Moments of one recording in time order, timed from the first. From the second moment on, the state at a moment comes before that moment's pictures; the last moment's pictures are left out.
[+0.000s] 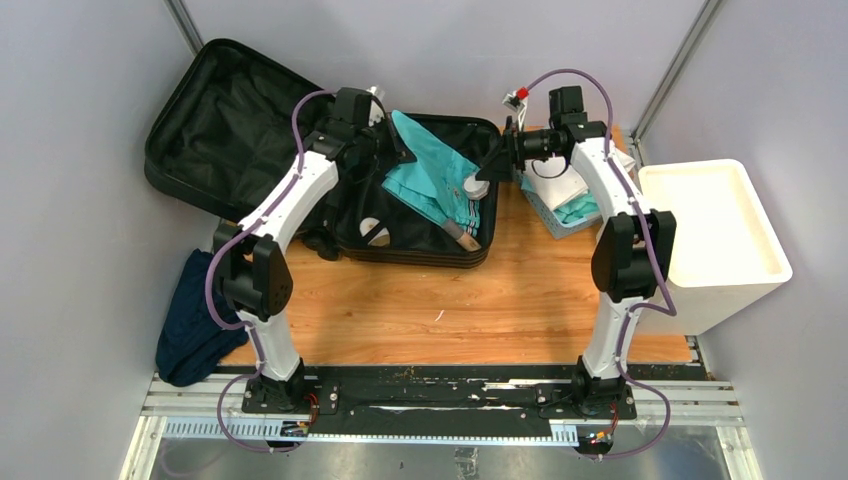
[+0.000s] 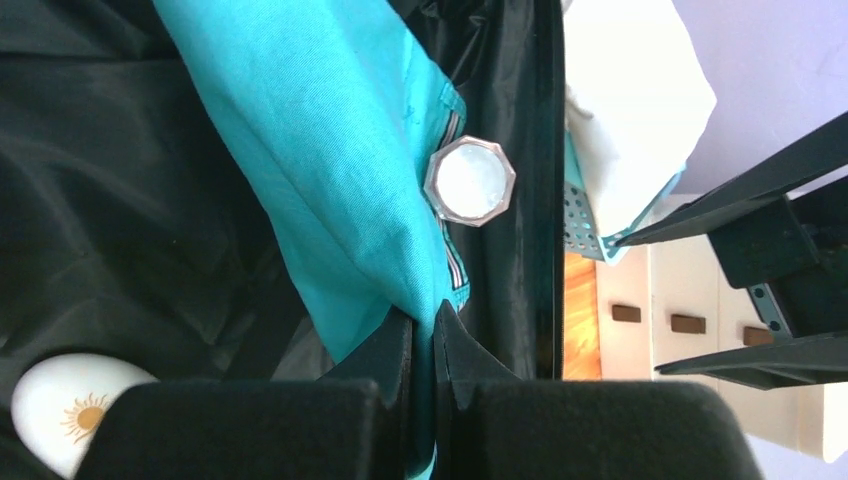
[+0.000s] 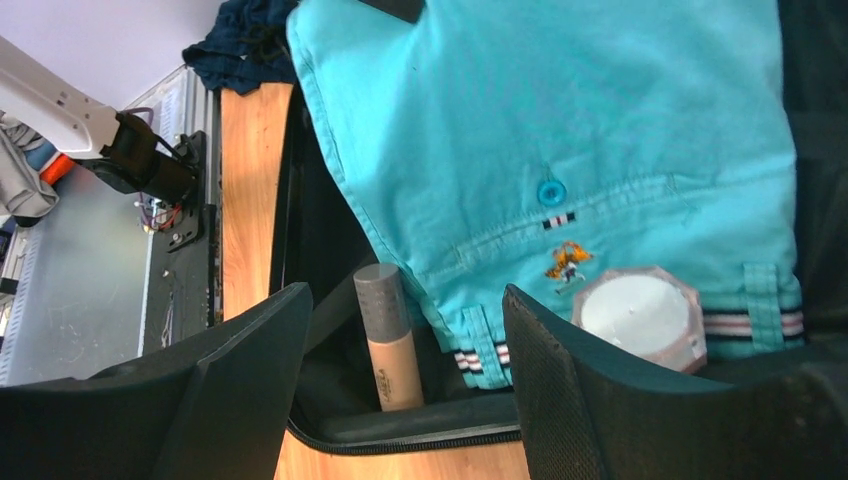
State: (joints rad) left arm -0.35 1.83 1.72 -0.48 0.29 -0.64; right arm 0.13 1.96 1.84 -0.71 -1.22 -0.38
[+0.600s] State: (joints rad) left arm -0.35 1.86 1.74 -0.42 0.36 -0.61; right arm 0.19 2.00 1.88 -0.71 -1.06 -0.33
